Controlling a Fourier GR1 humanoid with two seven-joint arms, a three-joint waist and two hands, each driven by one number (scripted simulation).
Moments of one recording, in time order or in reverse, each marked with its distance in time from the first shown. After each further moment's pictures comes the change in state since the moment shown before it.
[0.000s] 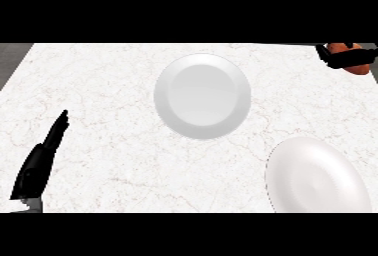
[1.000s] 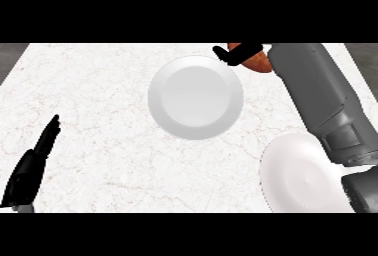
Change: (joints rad) left arm 0.037 0.004 0.035 -0.019 0.003 -0.008 0.004; right arm -0.206 0.377 0.076 -0.041 0.005 0.135 0.264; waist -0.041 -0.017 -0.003
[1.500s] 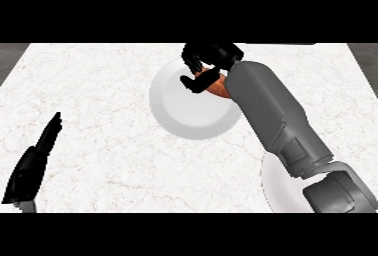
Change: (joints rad) left arm -0.020 -0.002 -0.001 0.001 -0.007 -0.007 0.015; right arm 0.010 0.181 0.082 0.093 0.080 -0.073 0.083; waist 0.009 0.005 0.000
